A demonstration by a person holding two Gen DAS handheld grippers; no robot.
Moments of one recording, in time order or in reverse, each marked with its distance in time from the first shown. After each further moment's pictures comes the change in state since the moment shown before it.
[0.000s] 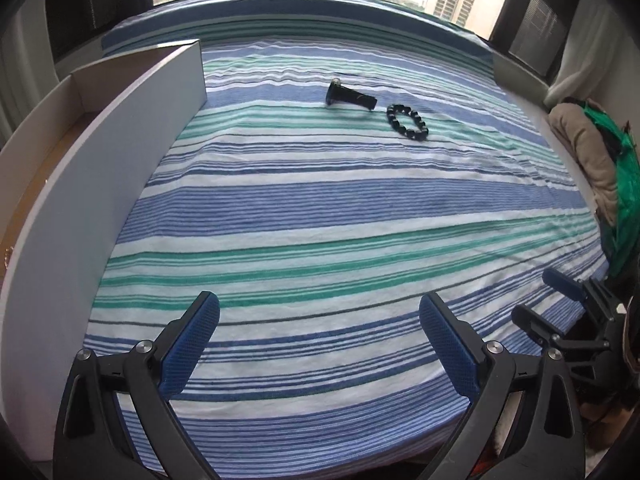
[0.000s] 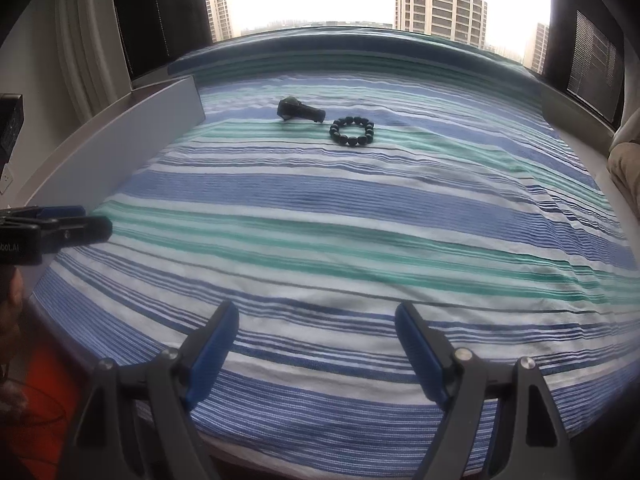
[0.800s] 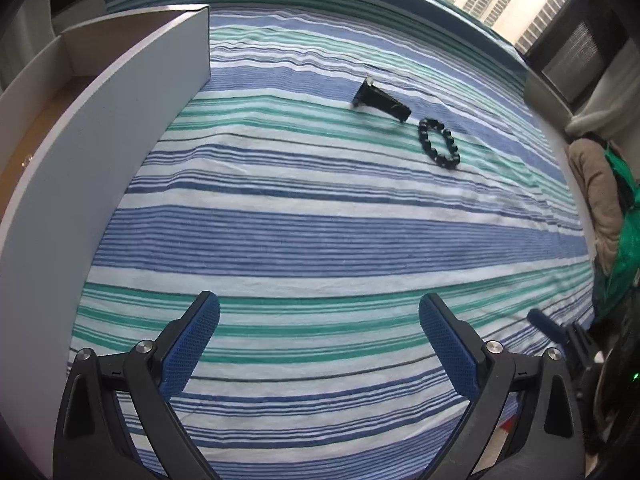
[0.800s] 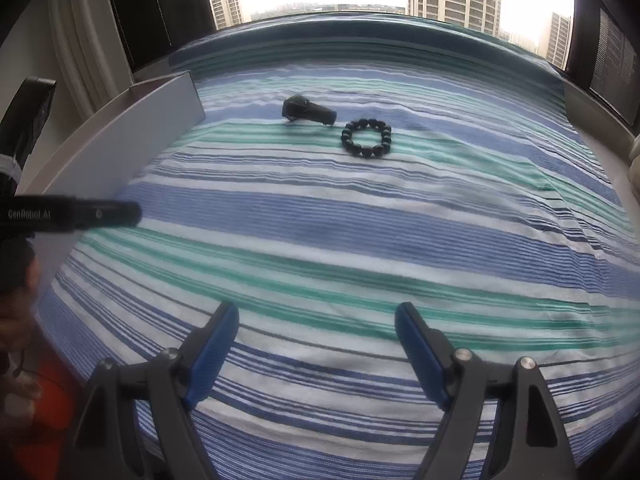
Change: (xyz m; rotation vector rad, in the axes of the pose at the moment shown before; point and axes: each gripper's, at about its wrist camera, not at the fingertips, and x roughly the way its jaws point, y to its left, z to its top) left arm 0.040 0.024 0.062 -0.162 0.120 -0.052; right arm 0.033 -0.001 0.038 -0.008 0.093 0.045
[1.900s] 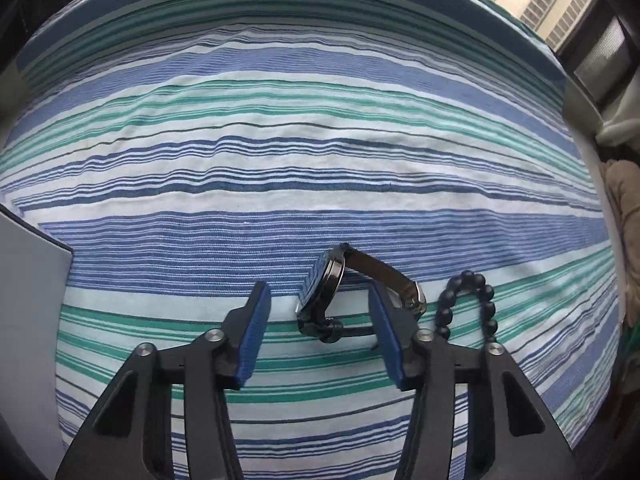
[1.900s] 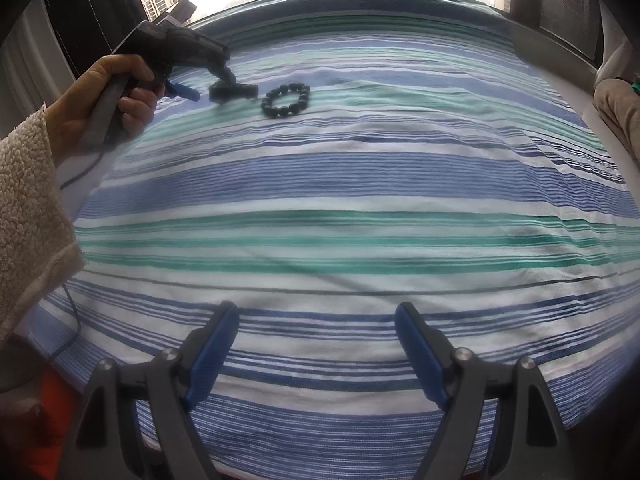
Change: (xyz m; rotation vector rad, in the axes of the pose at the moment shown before) left arm 0.150 -0.064 0.184 0.082 0.052 0.073; right arm -0.012 -0.055 -0.026 0.164 0.030 -0.028
